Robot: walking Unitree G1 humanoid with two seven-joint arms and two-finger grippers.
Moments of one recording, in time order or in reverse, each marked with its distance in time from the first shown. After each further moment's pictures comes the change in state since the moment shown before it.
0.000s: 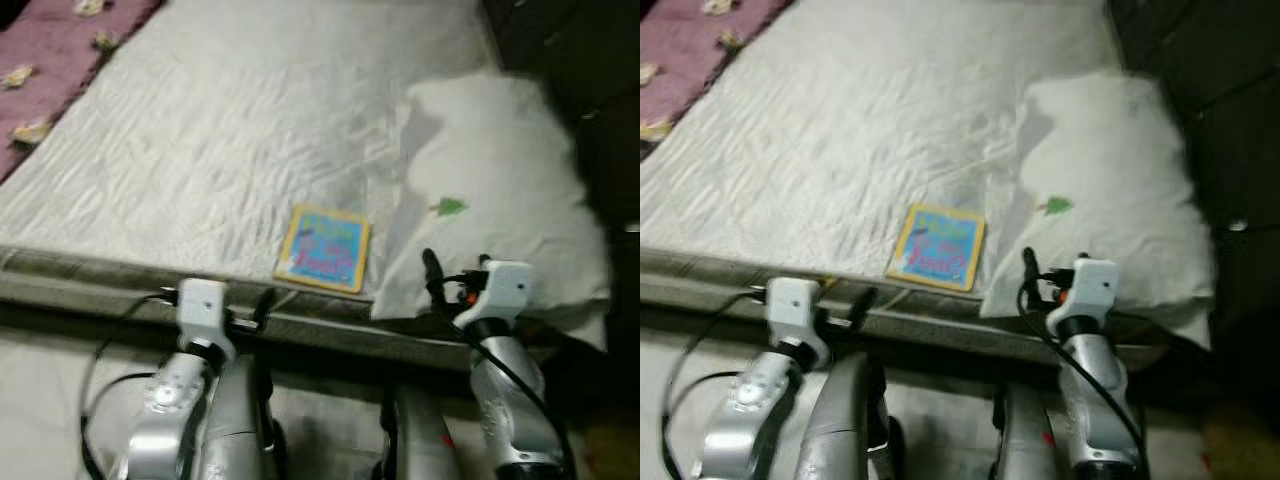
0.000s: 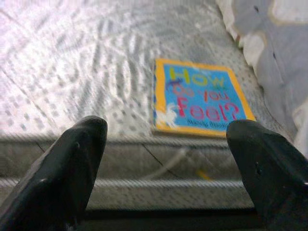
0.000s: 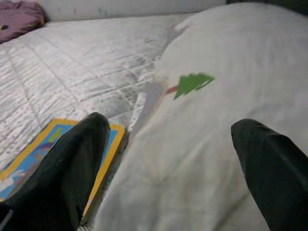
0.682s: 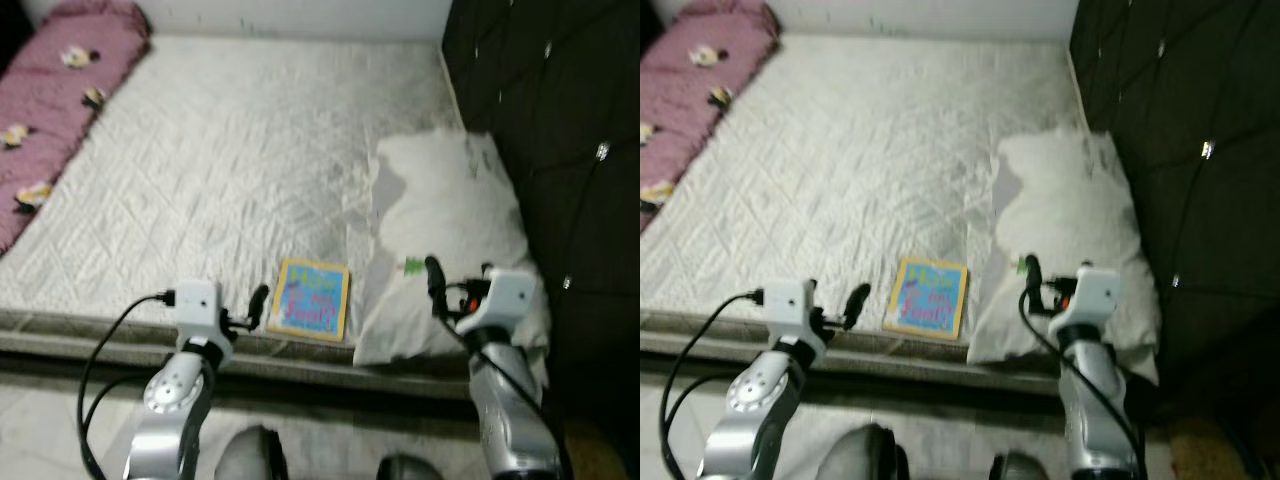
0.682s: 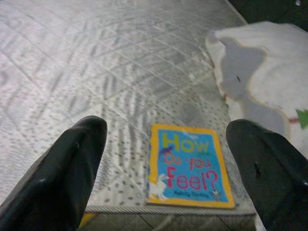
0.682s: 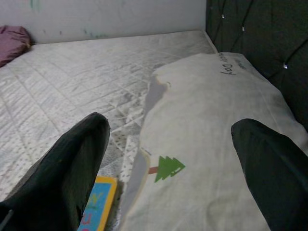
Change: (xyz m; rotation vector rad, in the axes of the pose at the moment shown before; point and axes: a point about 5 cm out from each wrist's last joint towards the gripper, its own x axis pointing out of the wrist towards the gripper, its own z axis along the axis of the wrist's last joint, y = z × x) left arm 0.000 0.003 -0.006 -0.030 0.005 0.062; right arm -0.011 -0.006 -0.016 0.009 0.025 -0.036
